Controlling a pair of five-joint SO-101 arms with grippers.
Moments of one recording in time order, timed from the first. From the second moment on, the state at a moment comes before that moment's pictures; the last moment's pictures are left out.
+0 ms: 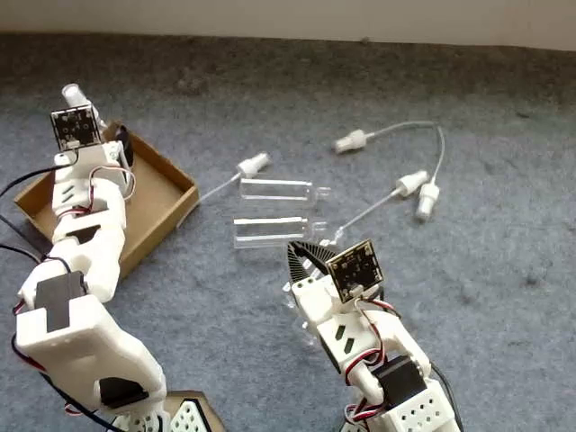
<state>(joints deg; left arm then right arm) -24.3 12.5 39.4 -23.4 0.5 -31.0 -104.5 95.7 33.8 4.2</state>
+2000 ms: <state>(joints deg) -24.1 12.9 39.9 -18.0 -1.9 -31.0 -104.5 95.7 33.8 4.2</state>
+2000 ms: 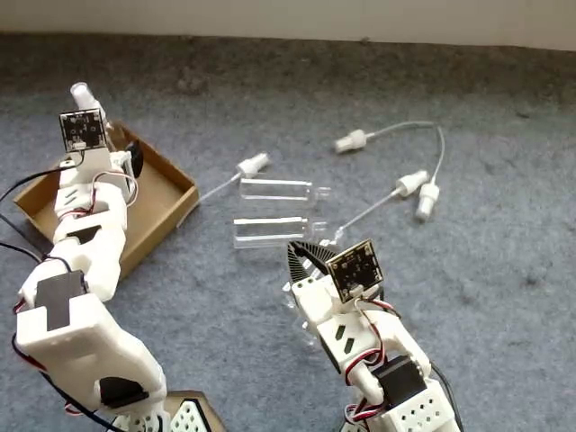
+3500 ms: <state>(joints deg) -24.1 -35.1 40.4 50.0 -1.9 -19.5 -104.5 95.7 33.8 4.2</state>
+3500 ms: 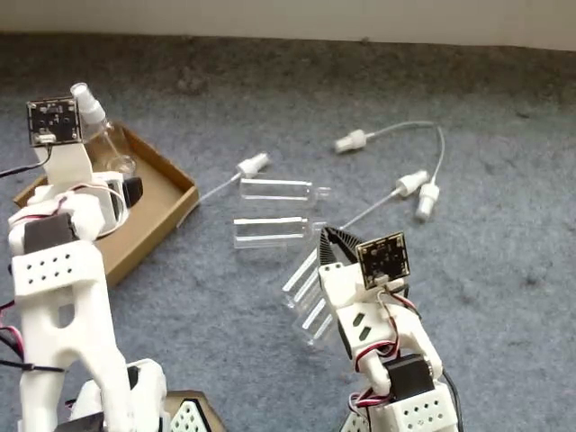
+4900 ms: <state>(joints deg) 5.2 -67.3 46.0 76.8 -21.8 10.5 -104.6 93.8 50.7 4.2</state>
